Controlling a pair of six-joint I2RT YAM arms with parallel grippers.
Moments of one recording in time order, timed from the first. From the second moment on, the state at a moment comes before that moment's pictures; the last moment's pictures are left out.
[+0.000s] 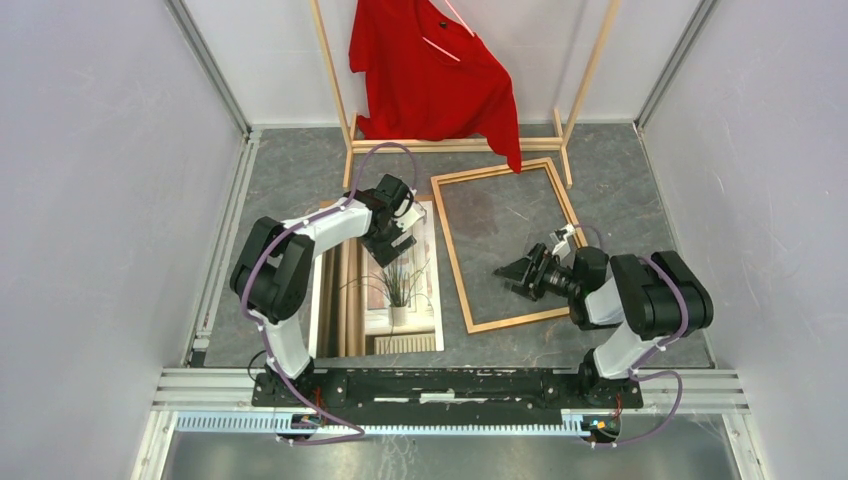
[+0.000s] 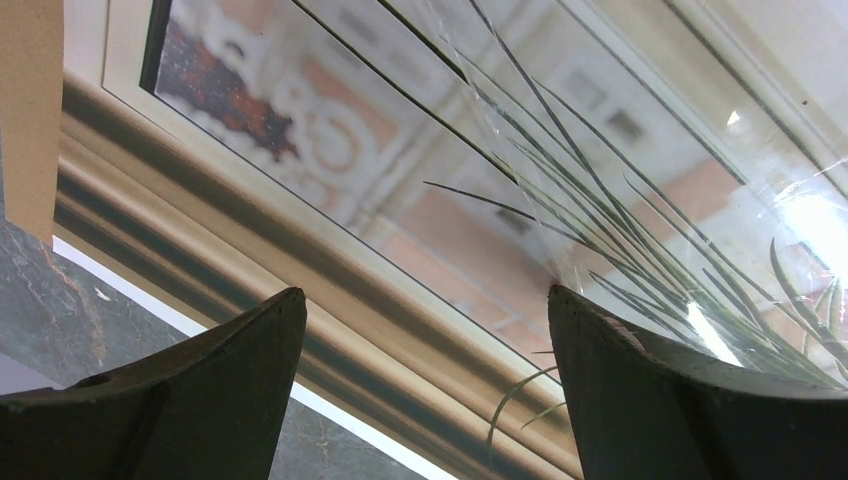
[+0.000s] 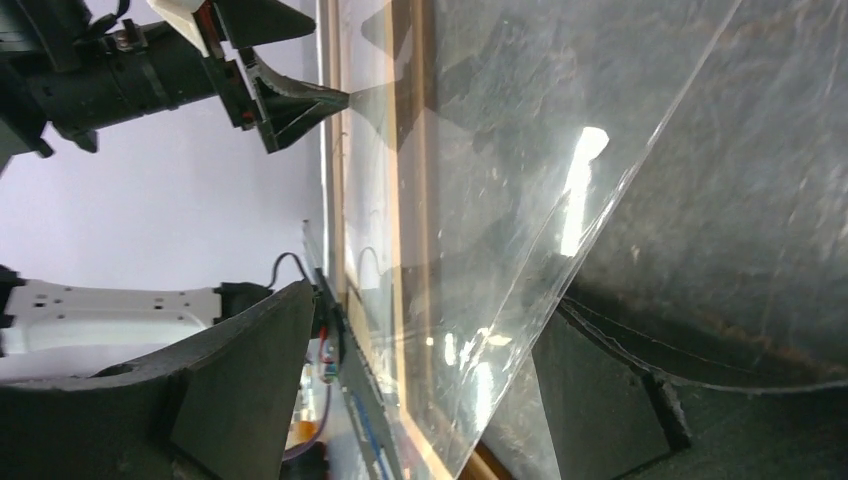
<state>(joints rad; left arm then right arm) -0.52 1.84 1.21 -0.65 -0.18 0.41 0.07 1.64 0.18 0.98 -0.85 0.90</state>
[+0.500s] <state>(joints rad) -0.52 1.84 1.21 -0.64 -0.18 0.41 0.23 1.91 0.07 1.49 -0.76 1.31</state>
